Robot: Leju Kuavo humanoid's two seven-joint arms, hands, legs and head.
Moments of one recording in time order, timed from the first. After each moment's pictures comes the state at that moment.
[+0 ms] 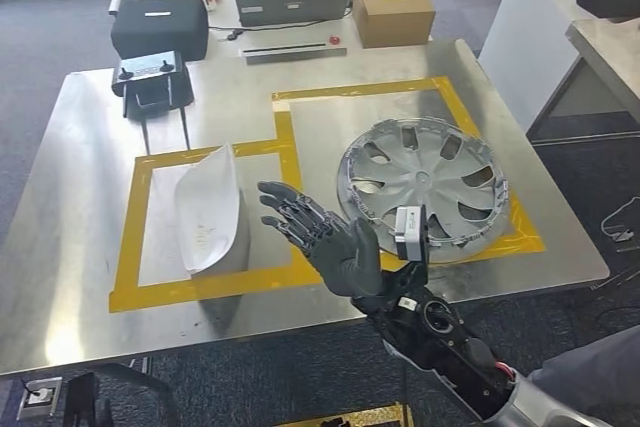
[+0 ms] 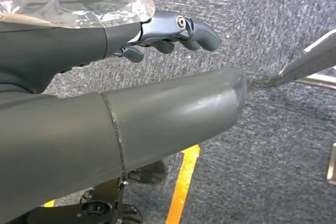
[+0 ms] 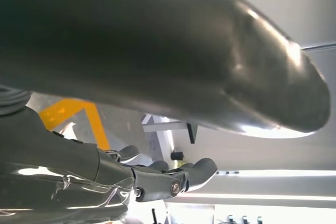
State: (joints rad) left arm -0.43 0.01 1.53 -0.12 -1.41 0.26 -0.25; right arm -0.20 -0.19 0.64 -1.81 -0.43 0.20 -0.28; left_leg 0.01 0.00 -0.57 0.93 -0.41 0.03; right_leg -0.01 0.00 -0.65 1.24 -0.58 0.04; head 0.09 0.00
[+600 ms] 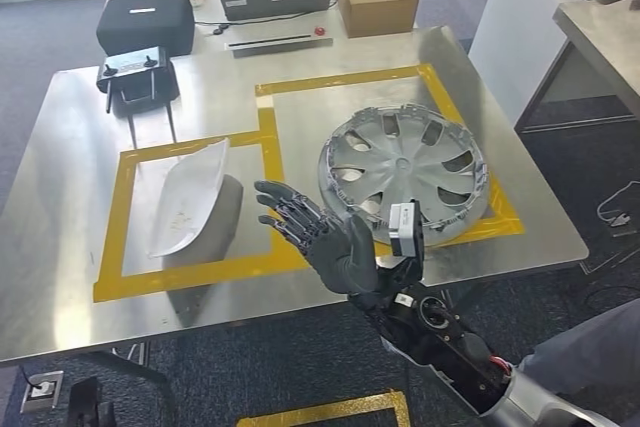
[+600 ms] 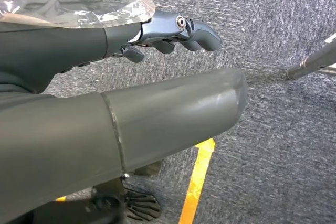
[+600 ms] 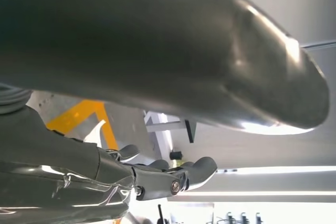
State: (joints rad) left arm -0.42 0.01 1.53 -0.12 -1.40 0.26 -0.25; right arm -0.21 -0.19 0.64 -1.80 -0.43 0.20 -0.28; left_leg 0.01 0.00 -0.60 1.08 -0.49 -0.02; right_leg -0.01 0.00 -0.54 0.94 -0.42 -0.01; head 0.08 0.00
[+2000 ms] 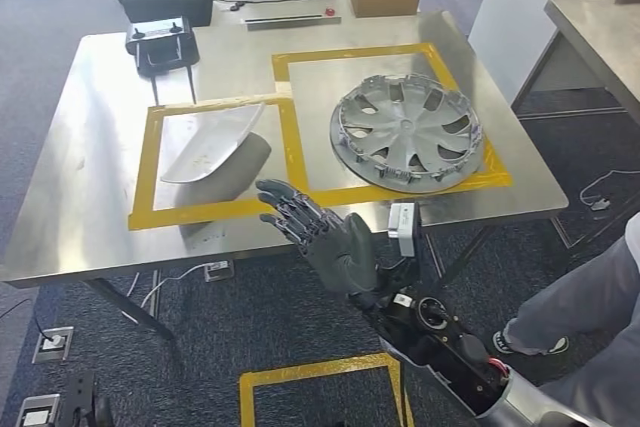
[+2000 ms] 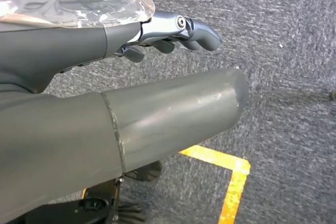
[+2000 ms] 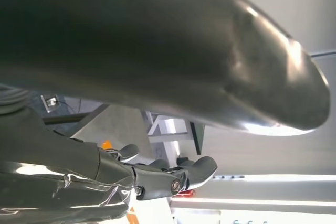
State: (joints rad) left arm -0.43 0.01 1.53 -0.12 -1.41 0.25 -0.25; right arm -0.22 -0.18 0.64 -1.78 -0.42 0.20 -0.28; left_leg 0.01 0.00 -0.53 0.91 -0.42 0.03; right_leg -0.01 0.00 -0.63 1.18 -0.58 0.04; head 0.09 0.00
